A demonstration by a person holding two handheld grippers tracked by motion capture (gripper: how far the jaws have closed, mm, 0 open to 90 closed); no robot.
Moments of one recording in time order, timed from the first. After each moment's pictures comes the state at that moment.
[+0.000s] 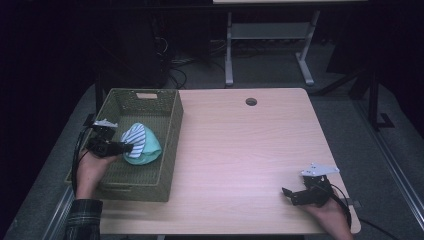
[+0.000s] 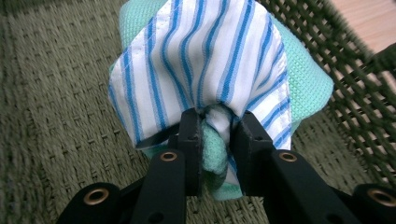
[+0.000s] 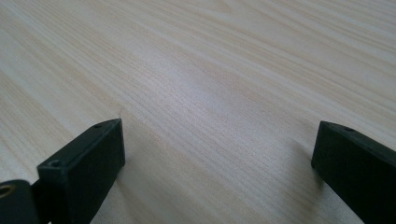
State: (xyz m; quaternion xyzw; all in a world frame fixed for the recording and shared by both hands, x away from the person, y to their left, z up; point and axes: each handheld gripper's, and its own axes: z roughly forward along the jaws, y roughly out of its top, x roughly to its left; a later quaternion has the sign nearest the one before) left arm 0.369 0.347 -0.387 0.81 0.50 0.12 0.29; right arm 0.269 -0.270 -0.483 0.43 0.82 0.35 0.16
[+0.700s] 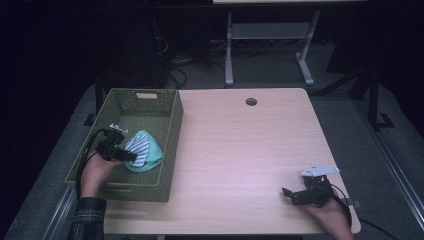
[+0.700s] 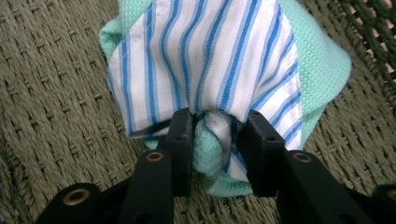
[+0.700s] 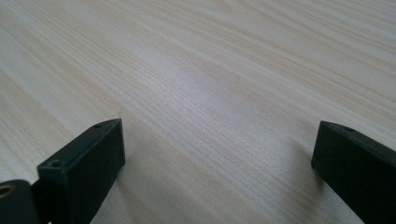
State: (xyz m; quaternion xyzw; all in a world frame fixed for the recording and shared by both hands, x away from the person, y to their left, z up) left arm 0.380 0.338 -0.412 0.84 0.50 0.08 0.20; right arm 0.269 -0.270 -0.483 0.43 0.82 0.35 0.16
